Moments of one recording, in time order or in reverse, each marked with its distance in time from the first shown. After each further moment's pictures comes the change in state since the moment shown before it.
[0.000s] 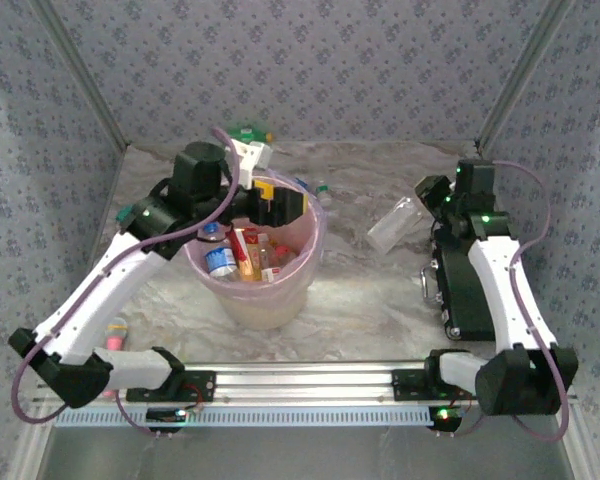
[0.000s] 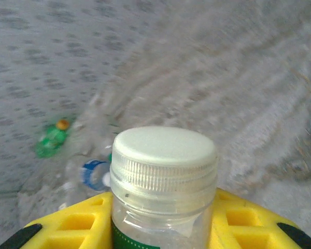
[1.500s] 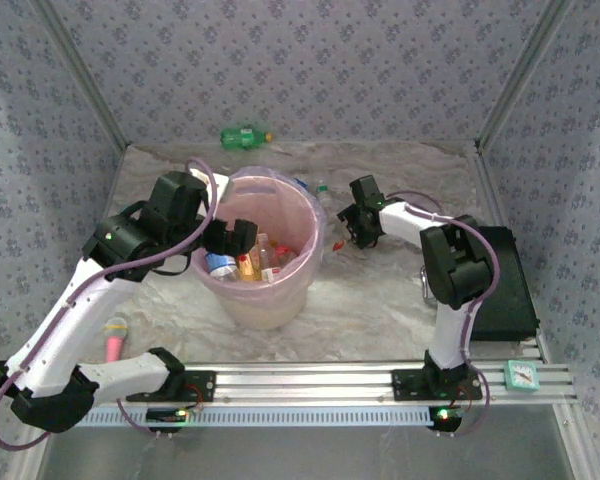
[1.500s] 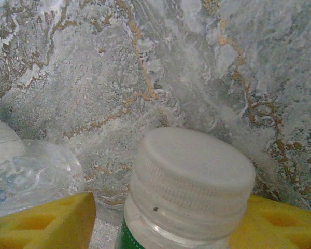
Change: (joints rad) left arm 0.000 -0.163 -0.024 -0.472 -0.473 0.156; right arm 0.372 0.732 0.050 0.224 0.103 0.515
